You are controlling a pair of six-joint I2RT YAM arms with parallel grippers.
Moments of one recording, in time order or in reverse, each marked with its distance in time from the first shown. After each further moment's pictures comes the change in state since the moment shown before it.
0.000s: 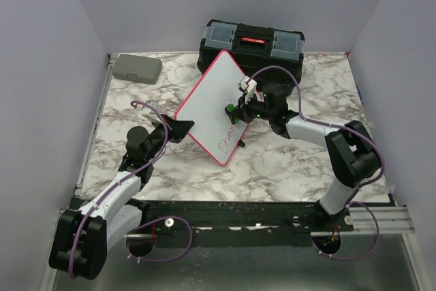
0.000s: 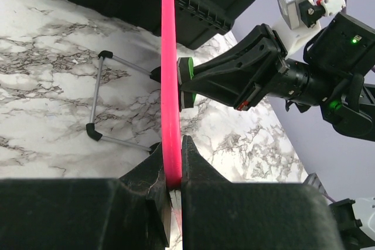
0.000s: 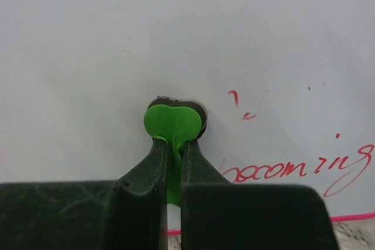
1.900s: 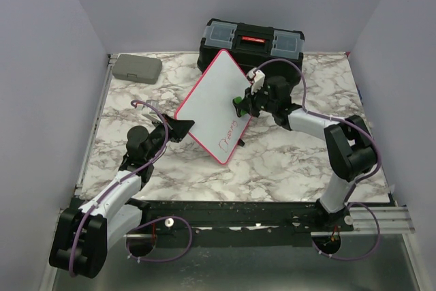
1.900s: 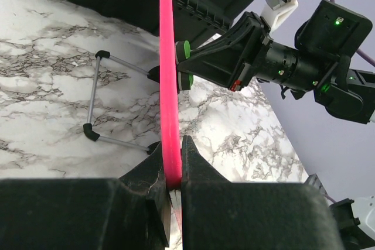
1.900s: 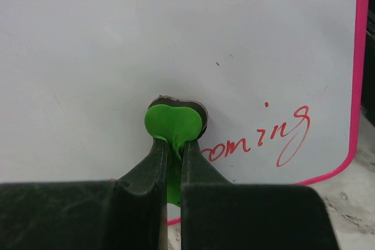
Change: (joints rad) left arm 0.000 0.013 0.003 0.016 -0.002 0.000; right arm -0.076 0.059 0.090 -0.091 0.085 0.100
